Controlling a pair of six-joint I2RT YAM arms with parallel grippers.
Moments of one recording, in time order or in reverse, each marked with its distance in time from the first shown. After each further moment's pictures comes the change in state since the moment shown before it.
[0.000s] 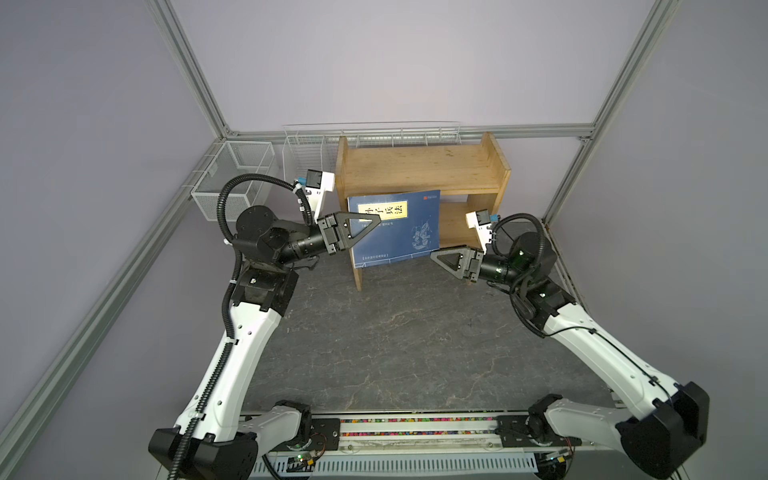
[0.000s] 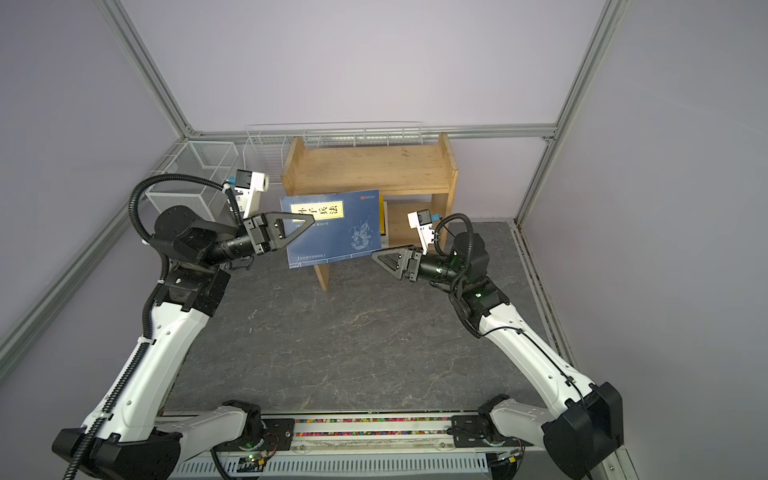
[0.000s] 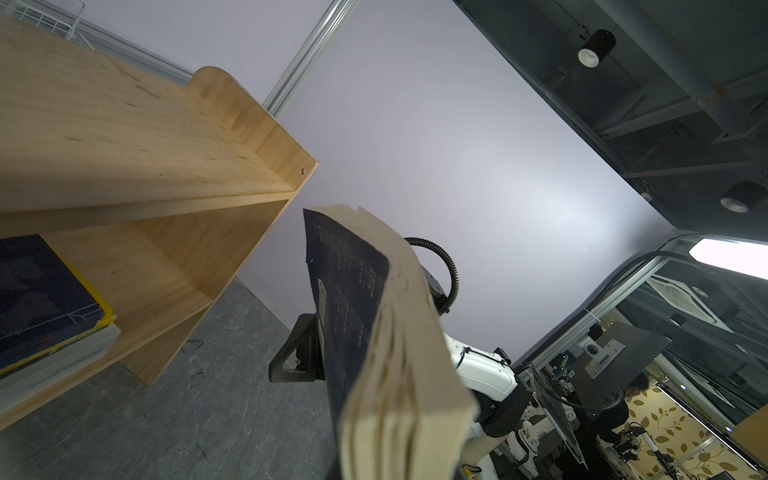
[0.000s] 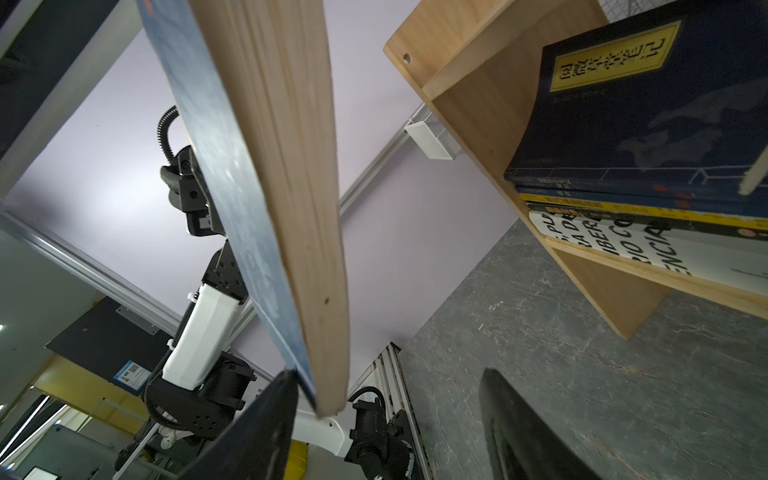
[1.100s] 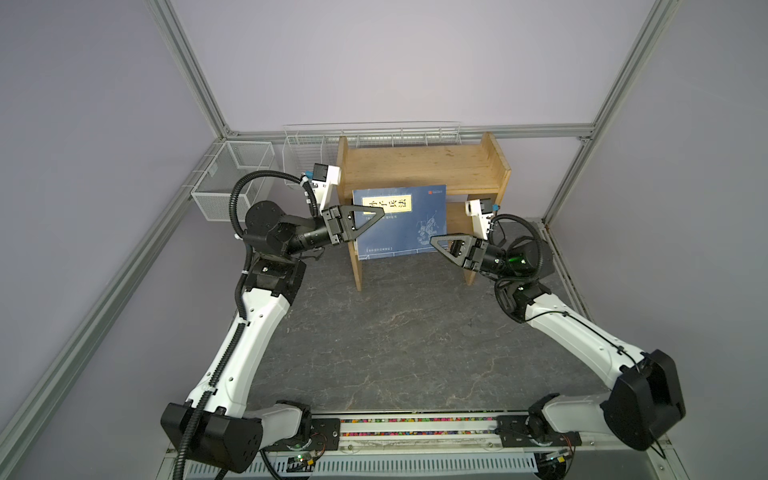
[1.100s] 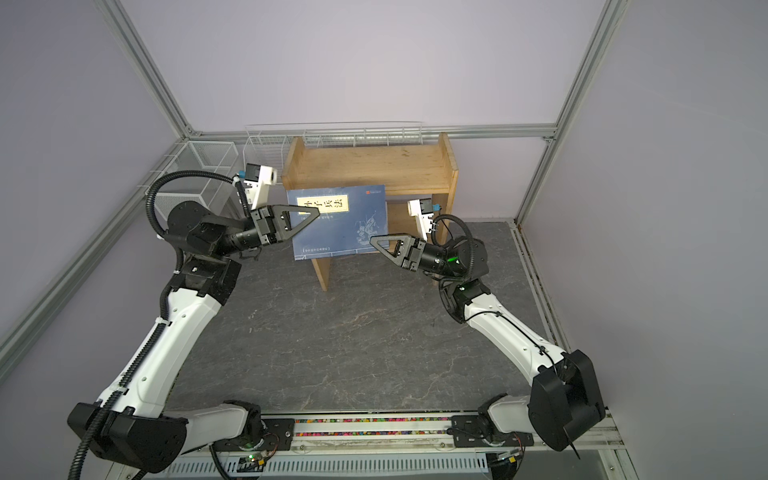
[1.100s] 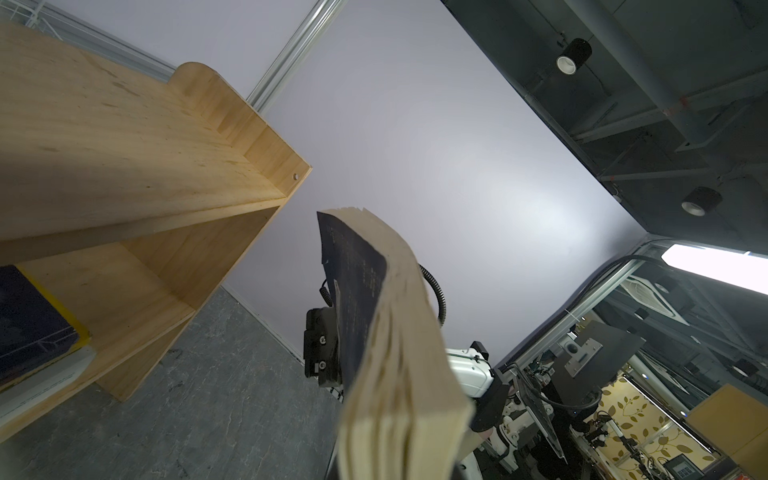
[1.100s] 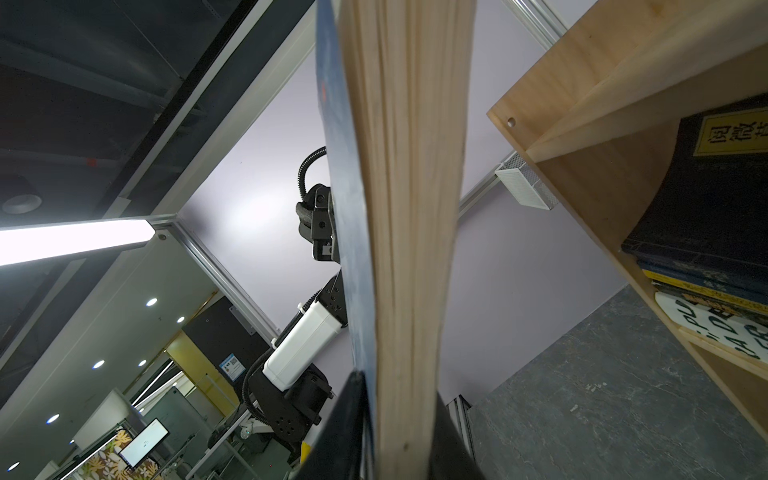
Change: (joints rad) left arm 0.001 0.092 0.000 0.164 0.035 -0.103; right arm -0.006 0.142 -0.035 0.628 -0.063 0.381
